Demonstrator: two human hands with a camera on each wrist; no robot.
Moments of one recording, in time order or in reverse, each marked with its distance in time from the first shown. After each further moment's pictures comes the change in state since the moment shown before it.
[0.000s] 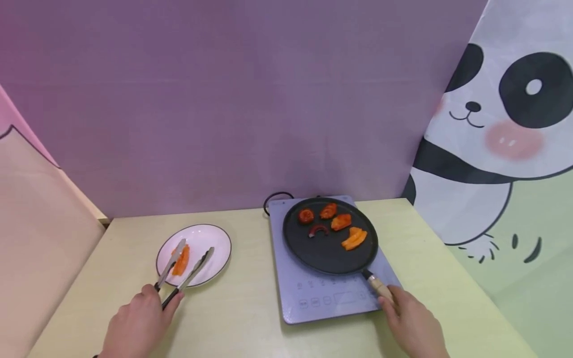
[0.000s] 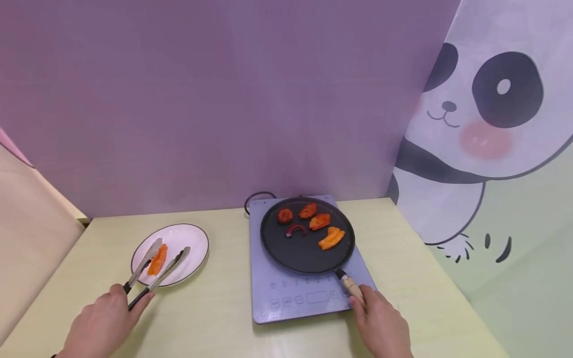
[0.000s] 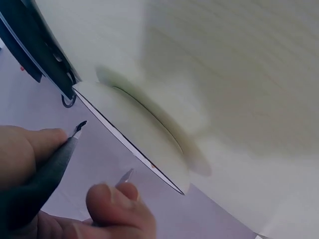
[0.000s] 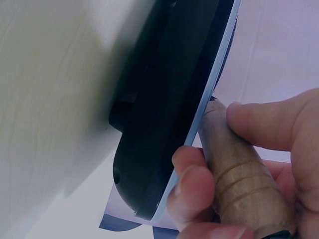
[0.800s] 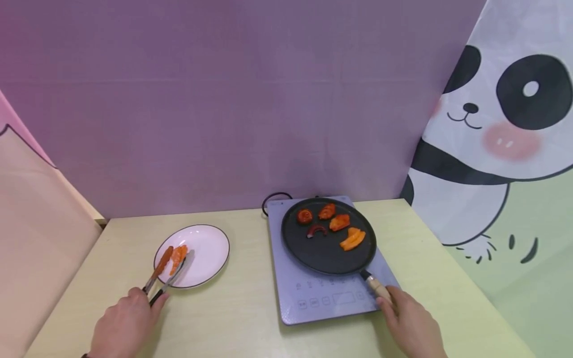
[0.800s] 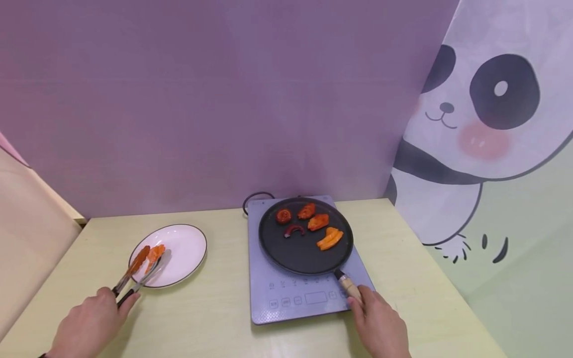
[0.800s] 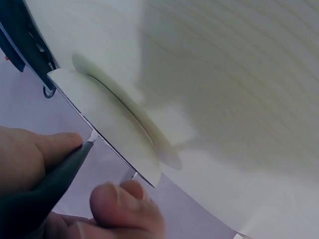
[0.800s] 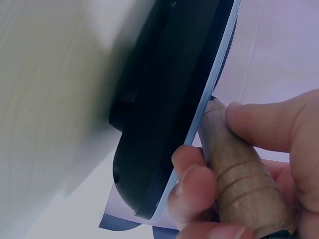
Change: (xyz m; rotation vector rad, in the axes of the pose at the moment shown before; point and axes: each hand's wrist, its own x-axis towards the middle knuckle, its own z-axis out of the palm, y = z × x) left_hand 0.009 -0.019 -0.003 0.007 -0.131 -0.073; right_hand -0.001 0.000 -0.002 0.001 -0.025 0.019
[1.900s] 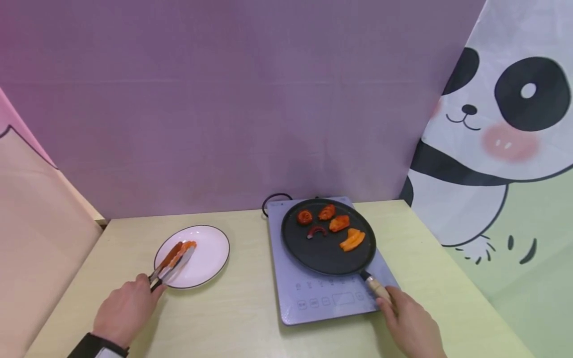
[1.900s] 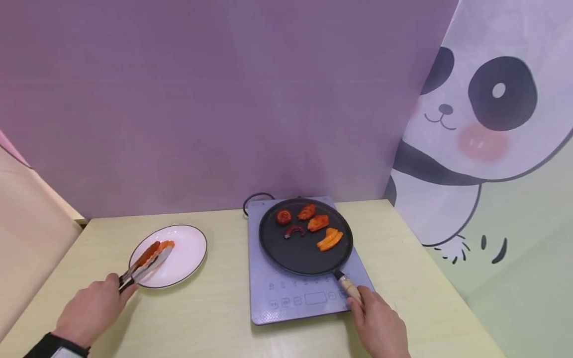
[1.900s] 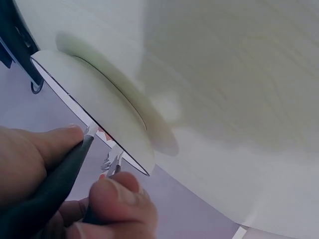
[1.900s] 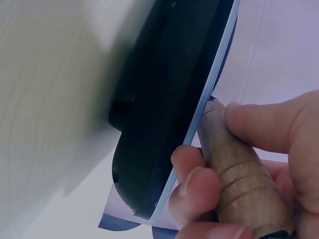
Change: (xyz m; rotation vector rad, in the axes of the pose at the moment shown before) left_hand 0.024 -0.005 -0.004 0.043 0.023 0.128; right_hand -0.001 0.000 0.001 -0.005 0.011 -0.009
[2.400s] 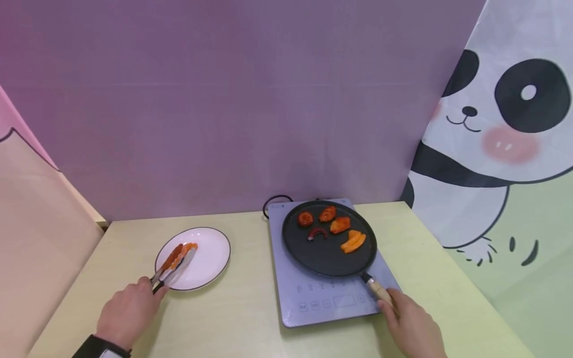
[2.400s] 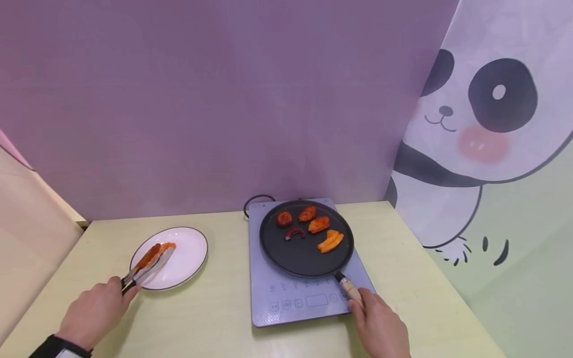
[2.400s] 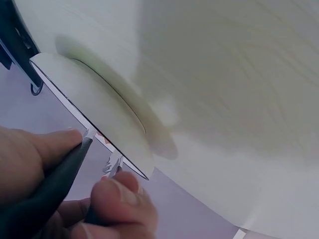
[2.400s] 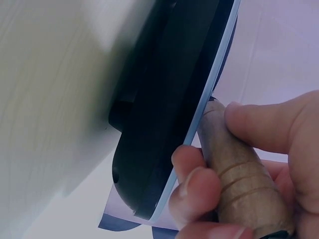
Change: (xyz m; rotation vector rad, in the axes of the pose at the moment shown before) left_hand 0.003 0.002 0.002 0.013 -0.028 -0.022; right_hand 0.002 0.002 0.000 -0.012 -0.054 0.036
